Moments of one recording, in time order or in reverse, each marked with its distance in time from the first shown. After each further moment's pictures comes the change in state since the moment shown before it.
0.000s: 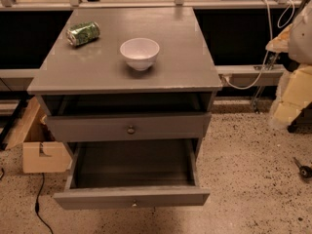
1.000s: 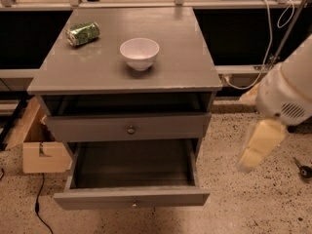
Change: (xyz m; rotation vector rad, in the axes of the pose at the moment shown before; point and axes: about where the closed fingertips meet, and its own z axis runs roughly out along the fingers) arm -0.007 0.060 0.087 -0.194 -0.095 0.092
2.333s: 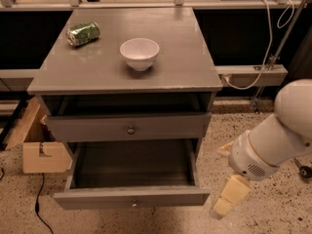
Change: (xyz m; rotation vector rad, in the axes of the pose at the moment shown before) arm 0.022 0.057 0.132 -0.184 -0.109 0.087
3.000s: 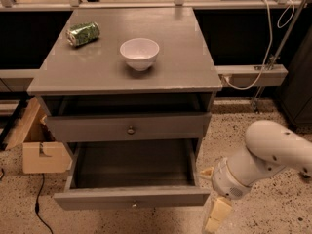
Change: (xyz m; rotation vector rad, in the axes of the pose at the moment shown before) arm 0.039 -0.010 0.115 -0.158 -0.044 -0.139
